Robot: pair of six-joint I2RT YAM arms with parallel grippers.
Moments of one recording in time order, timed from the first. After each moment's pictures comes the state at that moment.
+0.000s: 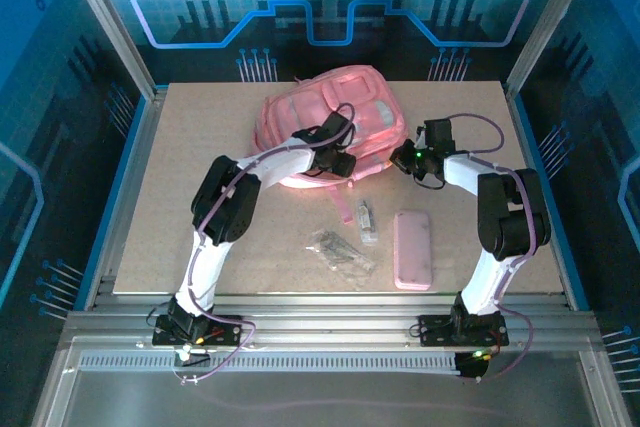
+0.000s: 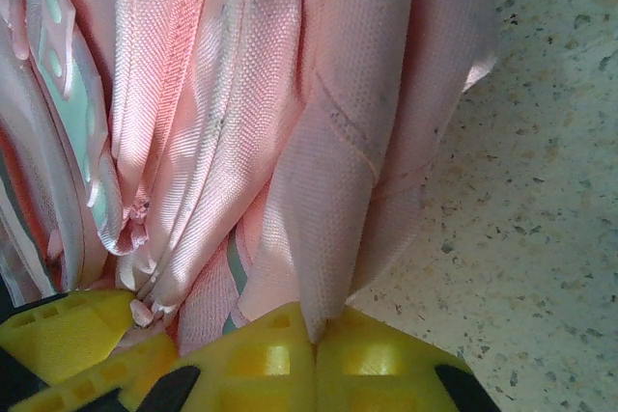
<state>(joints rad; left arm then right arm) -0.60 2.22 1.74 -0.55 -0.09 -0.21 0.11 1.82 1.06 -0.10 -0.41 0.75</state>
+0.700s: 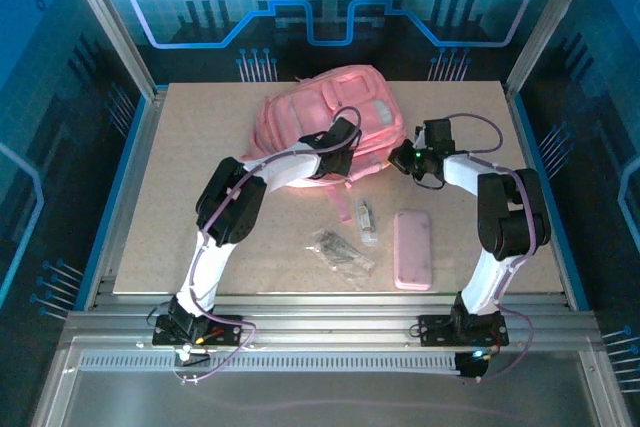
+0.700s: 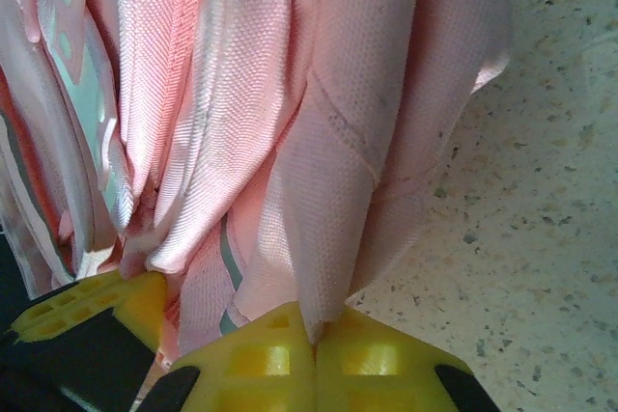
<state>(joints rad) -0.62 2.21 1.68 -0.46 -0.28 -0.31 0.11 1.82 1.06 -0.09 -0.45 0.74</state>
